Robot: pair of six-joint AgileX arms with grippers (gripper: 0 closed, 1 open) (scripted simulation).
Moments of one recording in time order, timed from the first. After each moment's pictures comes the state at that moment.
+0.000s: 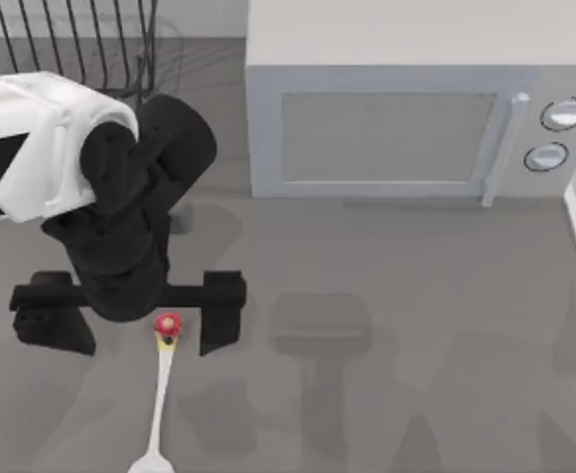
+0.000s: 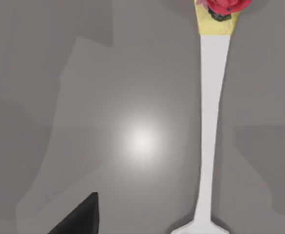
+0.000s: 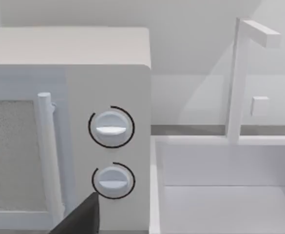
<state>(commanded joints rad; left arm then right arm) -0.56 1.66 1.11 -1.02 0.00 -0.53 0.00 0.00 0.00 0.00 0.00 0.00</state>
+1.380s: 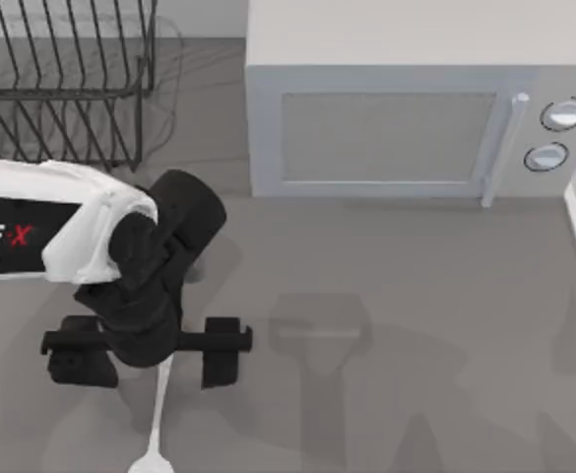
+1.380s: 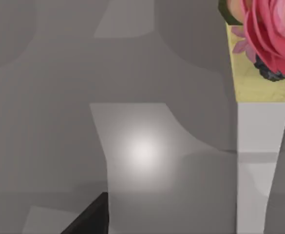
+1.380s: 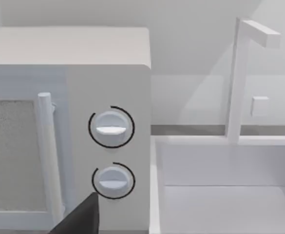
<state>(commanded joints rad) -0.56 1.84 0.90 -0.62 0.00 -0.53 0.00 0.00 0.00 0.00 0.00 0.00</state>
